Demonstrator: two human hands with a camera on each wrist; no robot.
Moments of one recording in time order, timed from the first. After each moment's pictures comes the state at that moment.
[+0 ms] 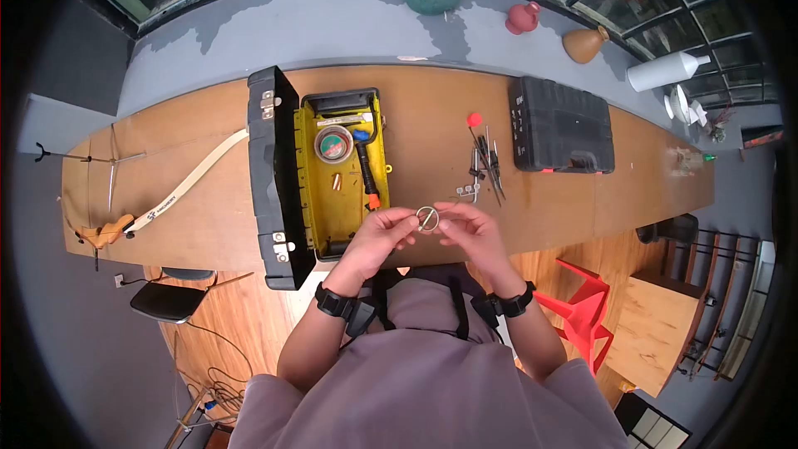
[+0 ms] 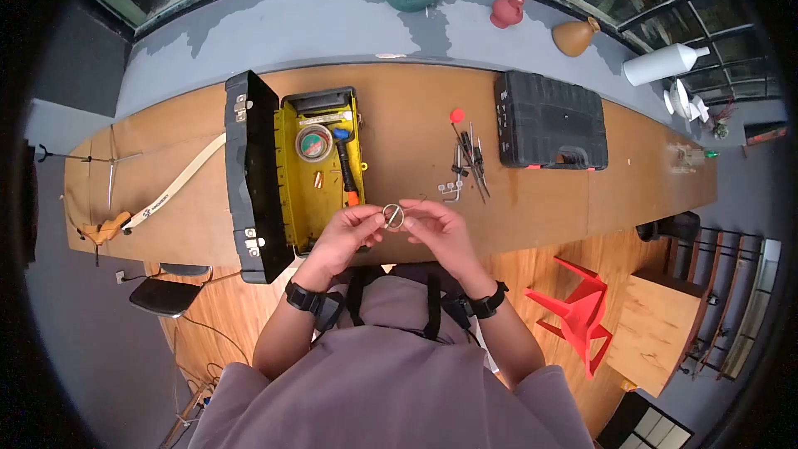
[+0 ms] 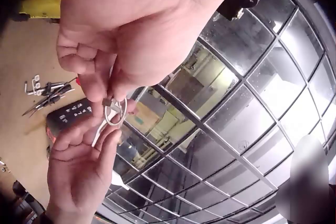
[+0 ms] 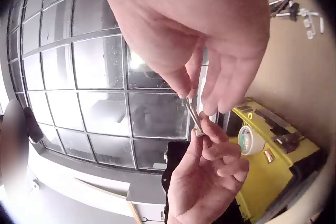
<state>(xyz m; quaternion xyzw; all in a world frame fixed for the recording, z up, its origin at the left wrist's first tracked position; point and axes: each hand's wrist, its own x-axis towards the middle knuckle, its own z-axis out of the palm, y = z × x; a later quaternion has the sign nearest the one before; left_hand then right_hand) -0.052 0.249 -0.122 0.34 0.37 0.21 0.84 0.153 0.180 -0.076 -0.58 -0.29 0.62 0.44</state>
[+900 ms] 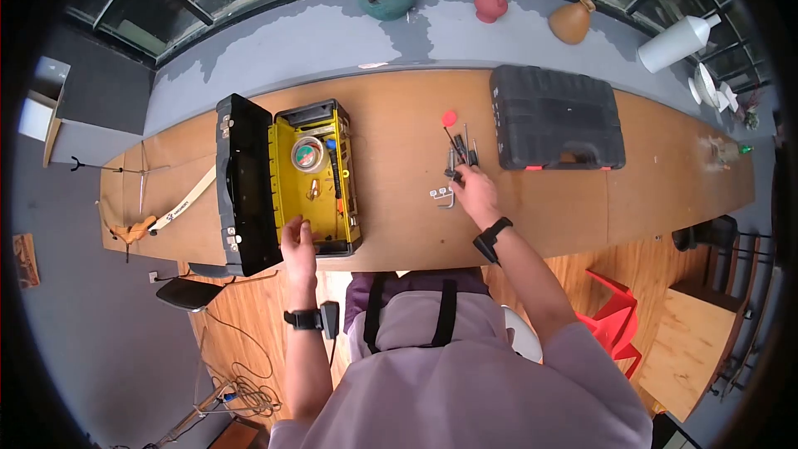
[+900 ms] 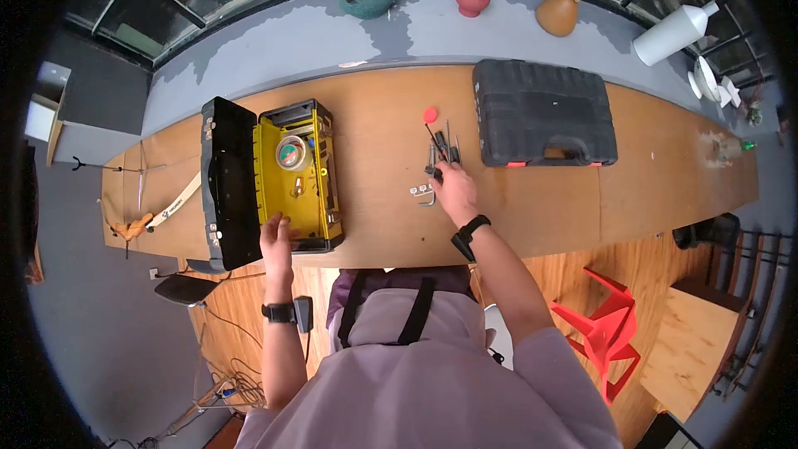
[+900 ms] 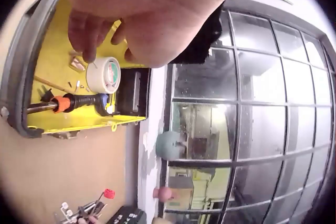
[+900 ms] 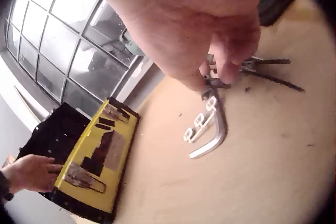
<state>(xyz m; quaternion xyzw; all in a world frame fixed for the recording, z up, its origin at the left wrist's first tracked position) -0.072 0.204 -0.176 0.36 0.73 0.37 0.45 0.319 0.210 -0.248 -0.77 -0.57 0.22 0.18</state>
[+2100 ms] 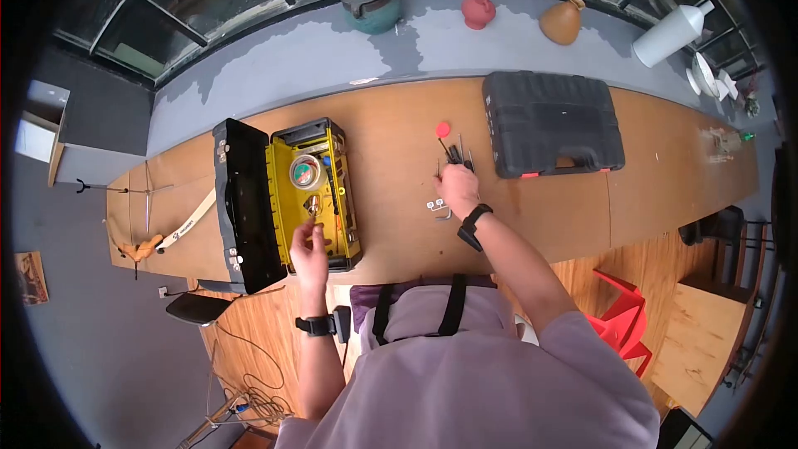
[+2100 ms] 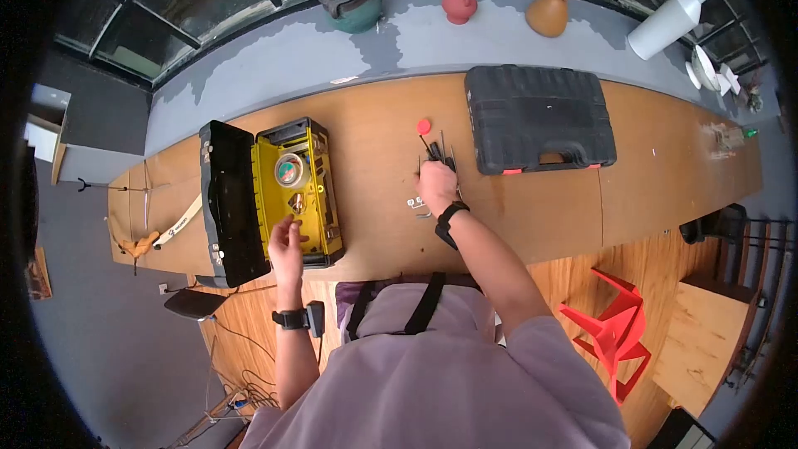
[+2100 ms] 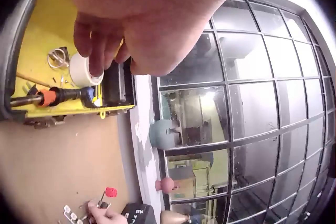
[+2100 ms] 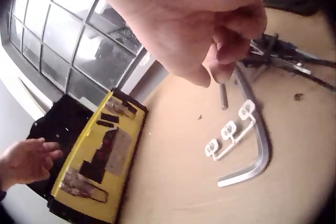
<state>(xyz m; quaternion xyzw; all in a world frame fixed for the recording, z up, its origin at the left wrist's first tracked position) -0.037 0.223 -0.165 0.49 0.69 0.35 0.40 0.305 0.262 -0.255 -0.78 -0.58 0.21 0.10</state>
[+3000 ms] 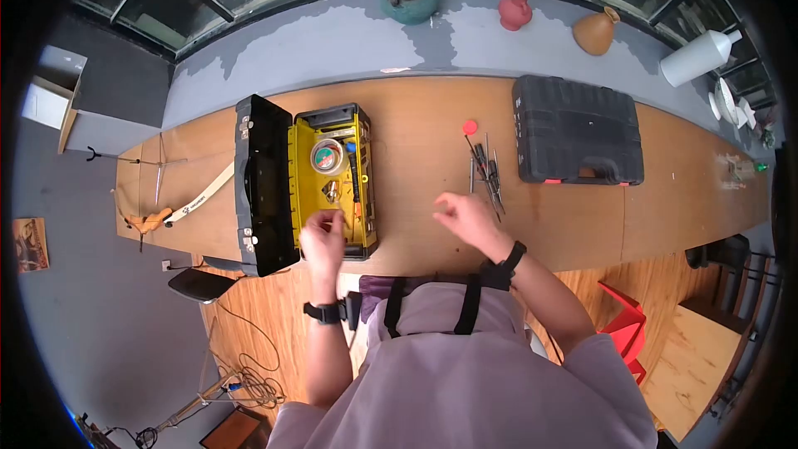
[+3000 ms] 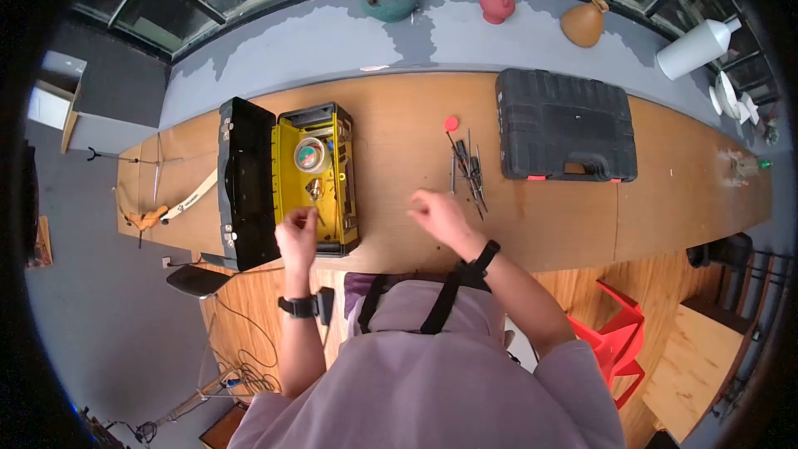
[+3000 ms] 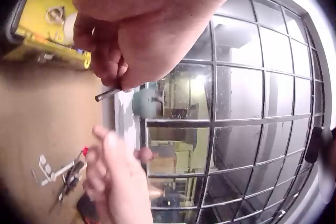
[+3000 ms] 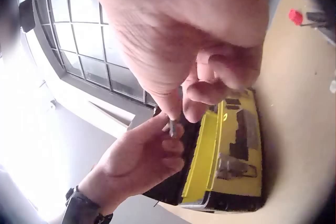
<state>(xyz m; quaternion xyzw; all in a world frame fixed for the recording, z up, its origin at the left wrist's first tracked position) -0.031 0.231 -0.138 0.55 0.74 0.25 0.28 0.272 0.206 -0.171 -0.61 -0.65 0.40 0.22</state>
